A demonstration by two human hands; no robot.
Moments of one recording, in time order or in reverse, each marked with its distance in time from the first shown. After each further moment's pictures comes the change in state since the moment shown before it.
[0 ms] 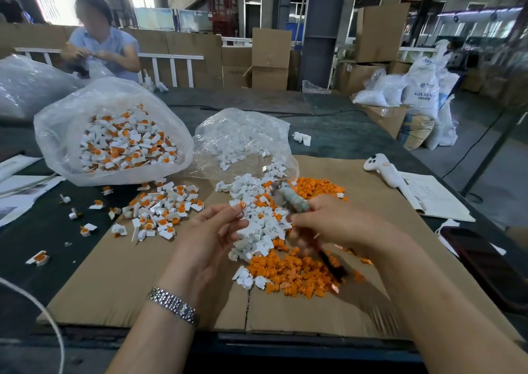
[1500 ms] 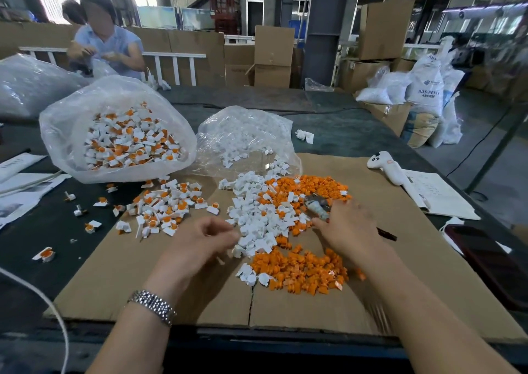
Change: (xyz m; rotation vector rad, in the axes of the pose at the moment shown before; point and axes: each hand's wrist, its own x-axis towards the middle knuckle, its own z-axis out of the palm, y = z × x) left_hand -0.003 0.003 -0.037 0.866 0.038 0.069; right_hand 0.044 0.059 0.005 -0.841 0.510 0.154
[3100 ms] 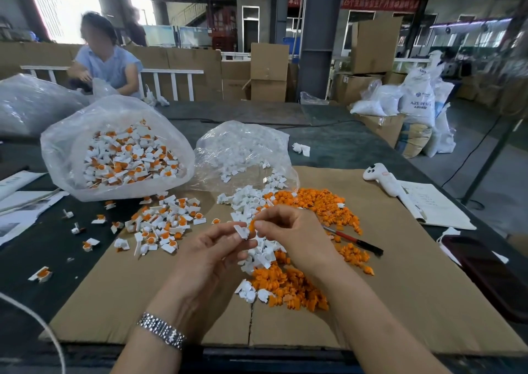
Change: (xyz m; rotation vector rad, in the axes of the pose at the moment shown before) left_hand -0.003 0.006 0.023 -0.886 -0.172 0.026; right_hand -0.047 -0.063 -0.021 1.312 -0.124 -0.386
